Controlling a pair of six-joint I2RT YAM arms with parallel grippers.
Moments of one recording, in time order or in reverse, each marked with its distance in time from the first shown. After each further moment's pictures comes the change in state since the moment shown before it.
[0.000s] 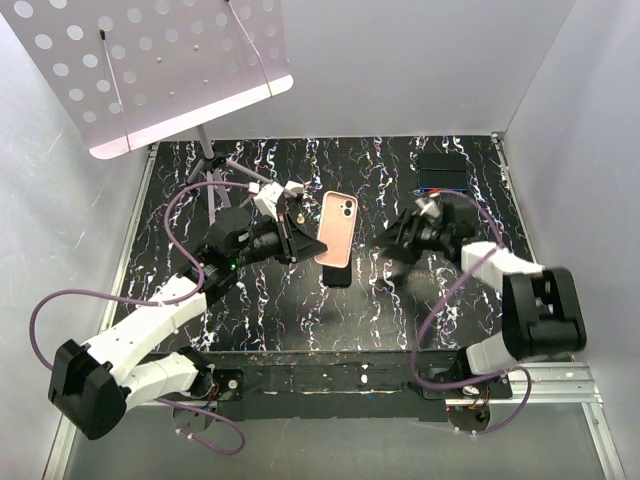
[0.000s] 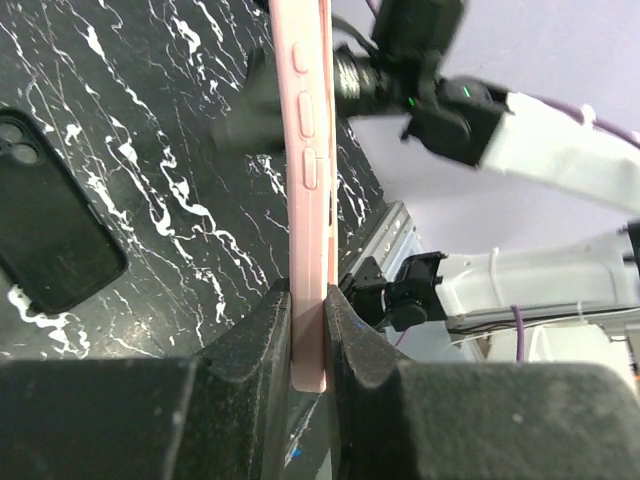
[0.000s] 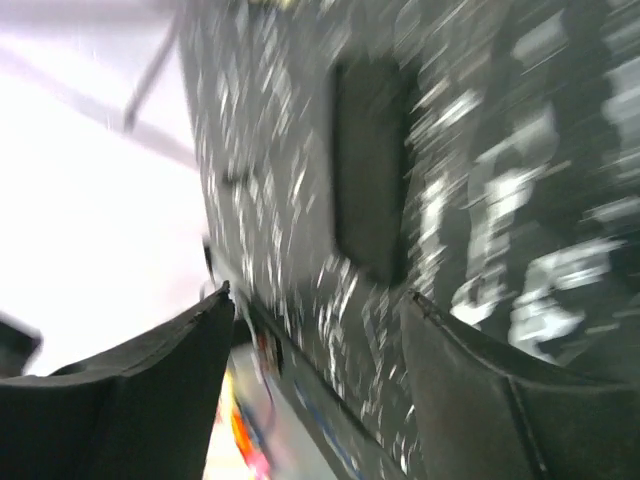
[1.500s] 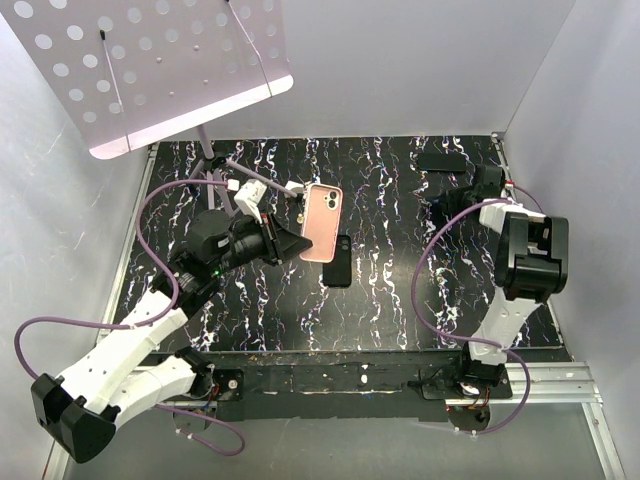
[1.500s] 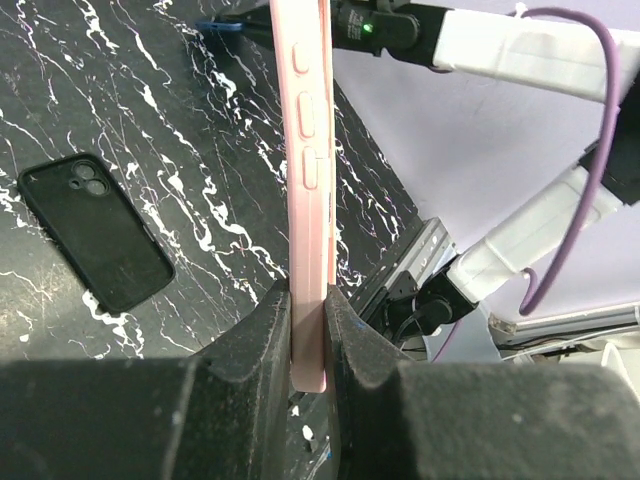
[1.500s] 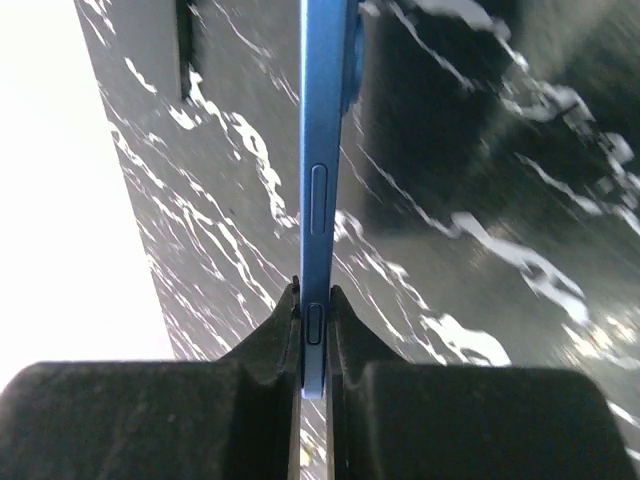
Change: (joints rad) left arm 0.000 -0.117 0.046 -0.144 -0.088 0.092; right arm -0.172 0.288 0.315 -0.088 0.628 0.452
